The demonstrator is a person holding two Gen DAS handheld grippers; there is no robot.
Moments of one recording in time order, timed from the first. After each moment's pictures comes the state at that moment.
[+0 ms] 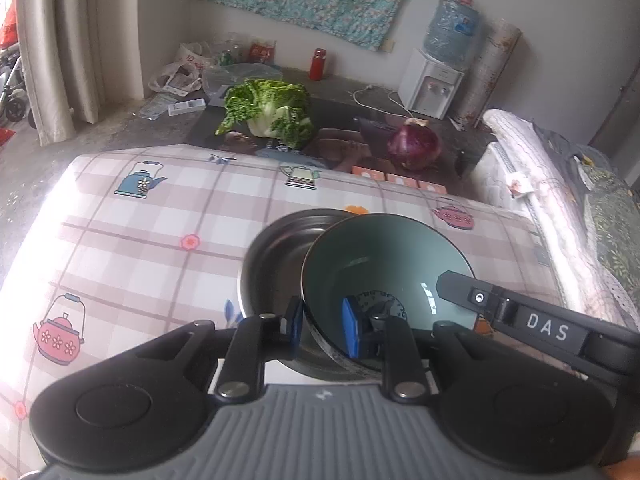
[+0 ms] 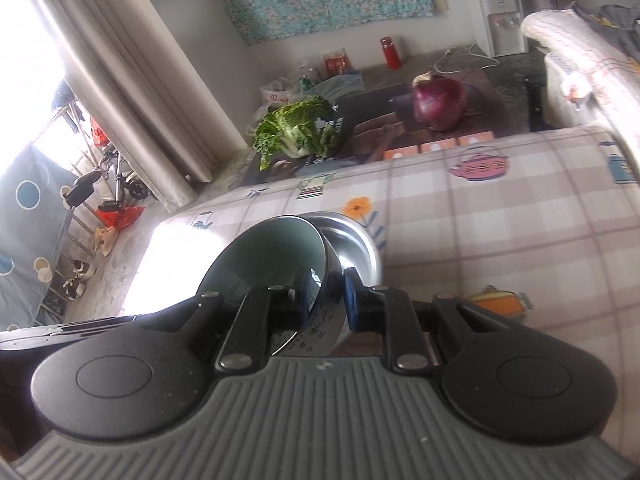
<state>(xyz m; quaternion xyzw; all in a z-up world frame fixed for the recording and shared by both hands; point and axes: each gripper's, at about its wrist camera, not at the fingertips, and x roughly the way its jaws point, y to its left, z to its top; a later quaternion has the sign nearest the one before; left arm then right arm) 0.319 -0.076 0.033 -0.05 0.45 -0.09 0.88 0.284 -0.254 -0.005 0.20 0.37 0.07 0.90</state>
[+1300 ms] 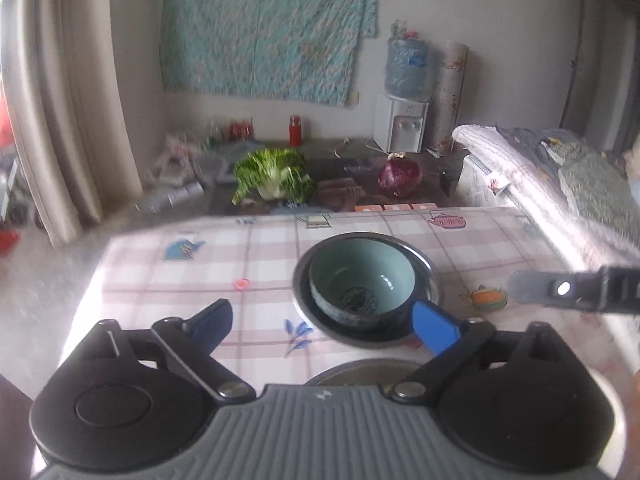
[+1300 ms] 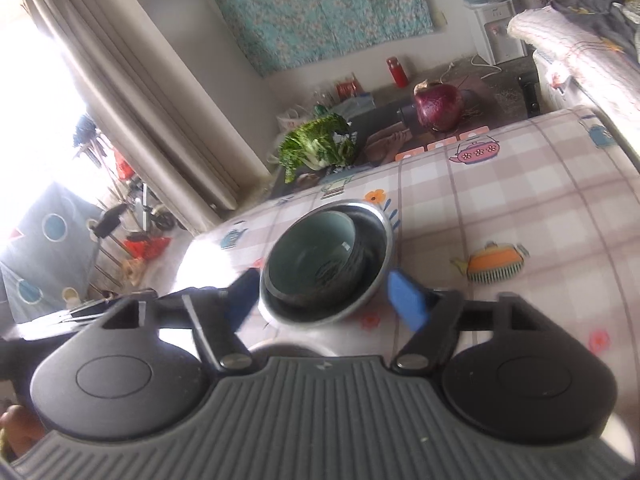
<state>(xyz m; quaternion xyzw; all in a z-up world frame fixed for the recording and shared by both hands) 0.221 -0.035 0.061 0.06 0.33 -0.13 0.93 0.192 -0.258 0.001 0.25 0.31 0.08 0.91</state>
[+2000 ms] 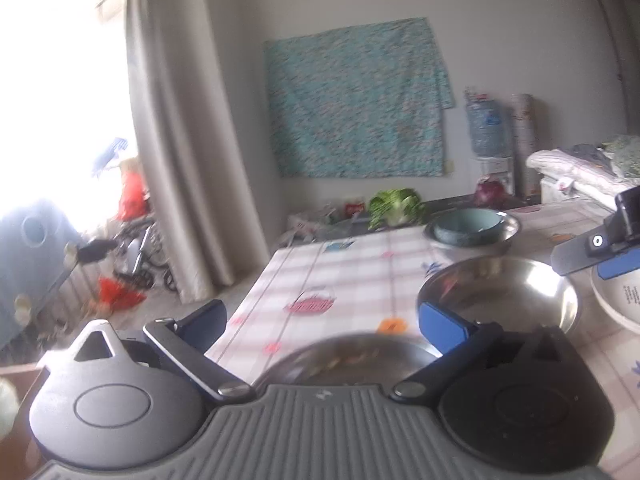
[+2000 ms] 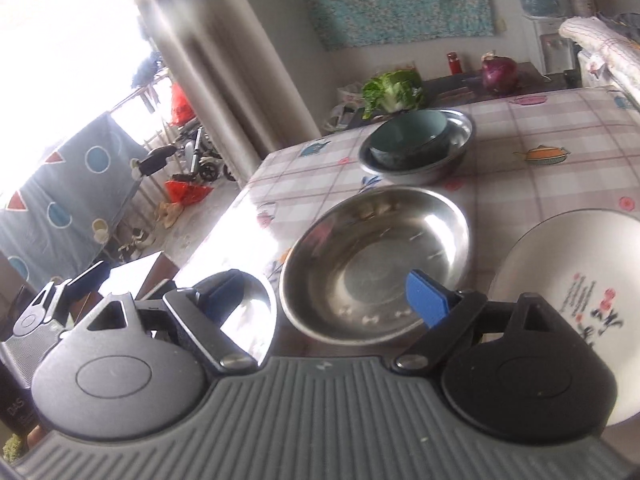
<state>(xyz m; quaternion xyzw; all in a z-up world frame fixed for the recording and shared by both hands) 0.002 0.054 0.010 0.11 0.18 0.04 0.98 0.025 -0.145 -0.027 0.18 0.31 0.16 0.92</state>
